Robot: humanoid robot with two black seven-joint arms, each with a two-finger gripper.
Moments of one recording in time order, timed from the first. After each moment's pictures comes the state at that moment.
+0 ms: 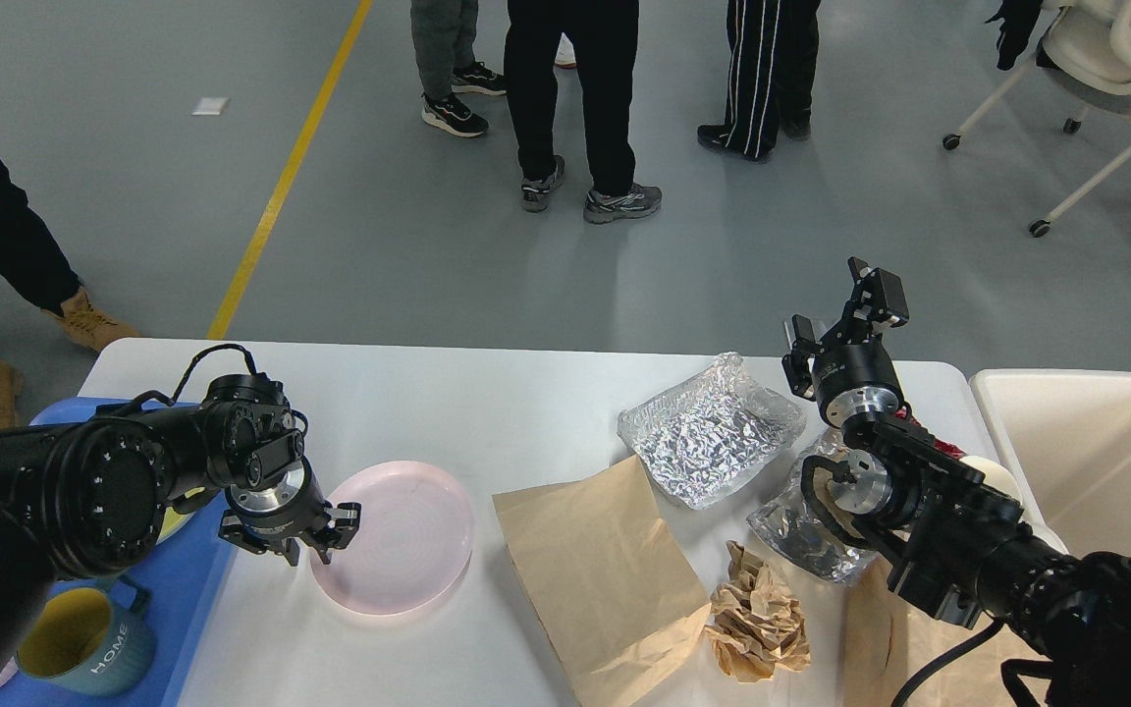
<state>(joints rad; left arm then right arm) -1.20 0.04 1.26 -0.47 -0.04 -0.74 0.14 0.75 -0.08 0.41 0.42 0.14 0.00 0.62</state>
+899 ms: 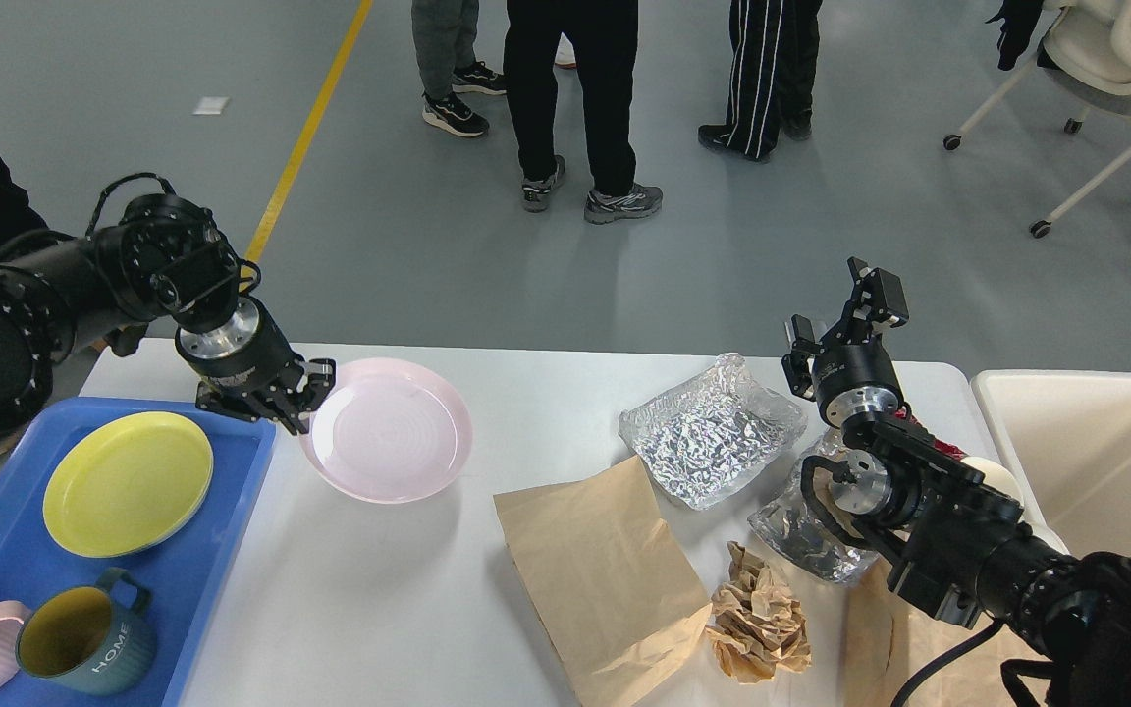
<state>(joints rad) -1.51 0.21 1.10 -0.47 -0.04 -0.96 0.16 0.75 -0.08 0.41 0.42 0.14 0.00 0.62</state>
